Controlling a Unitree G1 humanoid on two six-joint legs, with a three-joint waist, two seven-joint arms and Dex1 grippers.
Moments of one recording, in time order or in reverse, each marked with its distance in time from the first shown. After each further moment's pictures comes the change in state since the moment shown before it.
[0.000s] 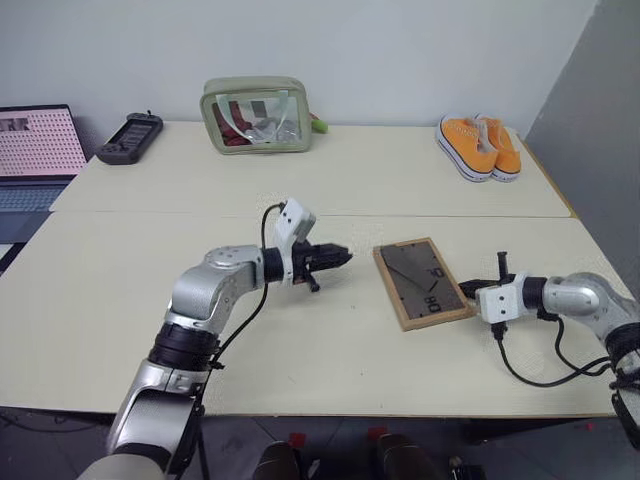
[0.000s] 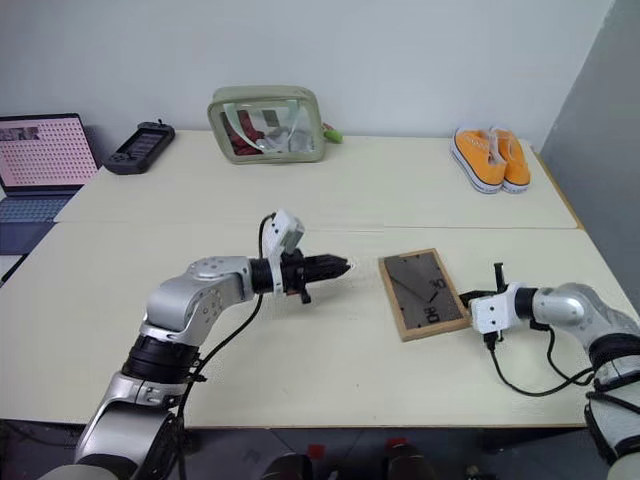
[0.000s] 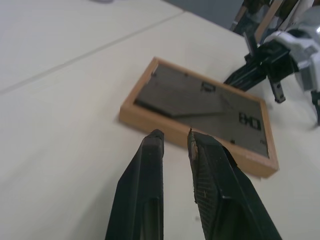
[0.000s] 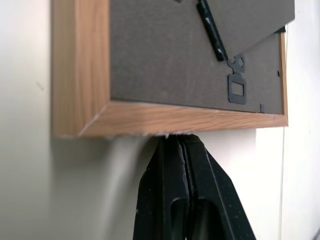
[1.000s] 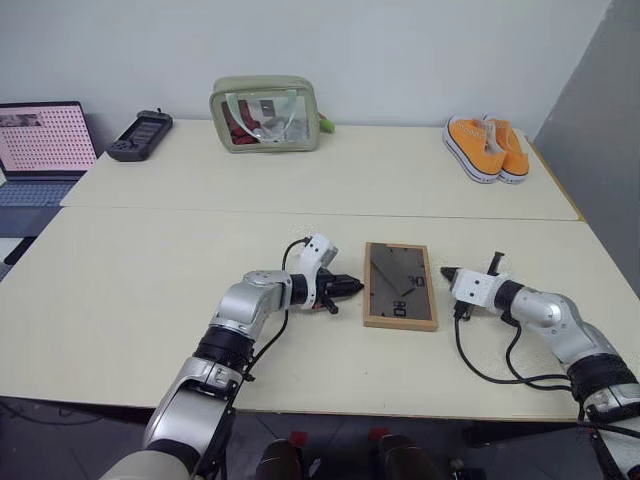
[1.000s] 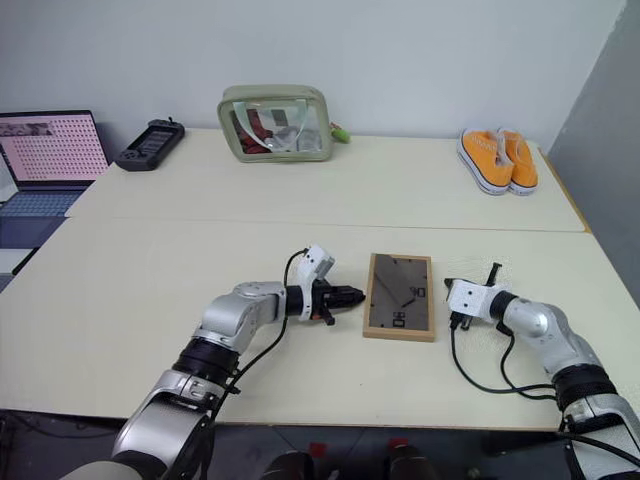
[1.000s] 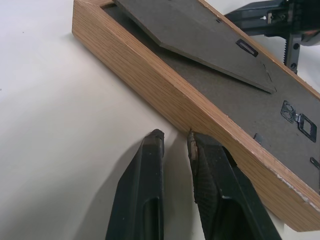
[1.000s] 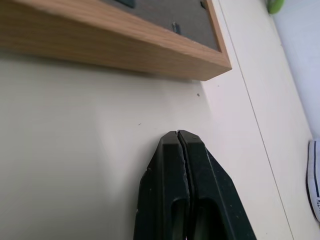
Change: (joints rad) left arm -0.064 -0.203 -0.047 0.332 0.145 -0.111 0.042; right arm 0.109 0.174 -0.140 -0.219 -0.054 0.450 -0.221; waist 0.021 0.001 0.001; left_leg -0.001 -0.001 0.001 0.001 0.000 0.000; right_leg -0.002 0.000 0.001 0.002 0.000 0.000
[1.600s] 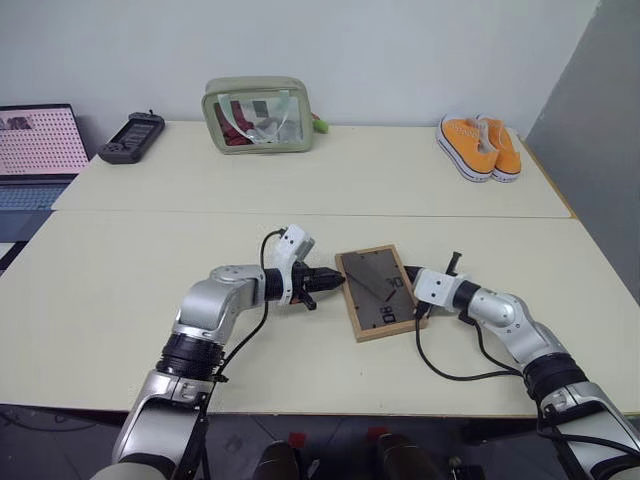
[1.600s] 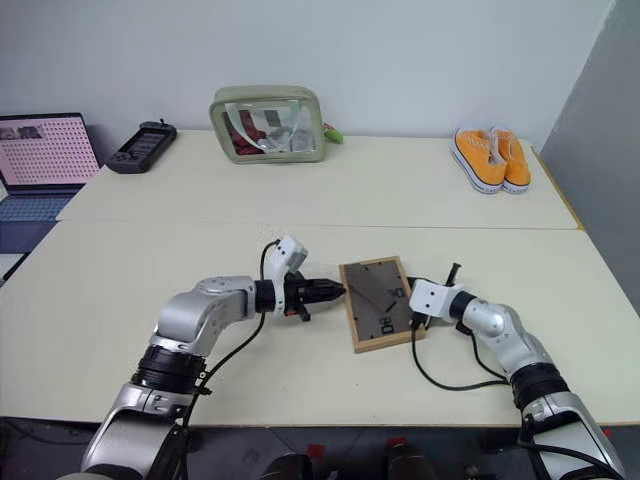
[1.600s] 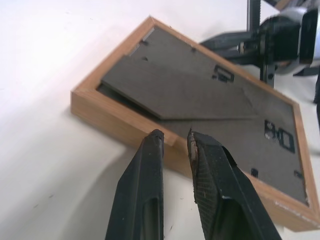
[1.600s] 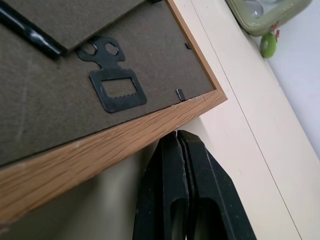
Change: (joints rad) left arm 0.081 0.127 0.100 -0.279 -0.071 0.223 0.012; right arm -0.001 0.145 0.030 -0.076 -0.012 0.026 -0.011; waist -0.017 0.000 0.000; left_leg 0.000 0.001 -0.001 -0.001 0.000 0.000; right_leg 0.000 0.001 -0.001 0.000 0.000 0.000
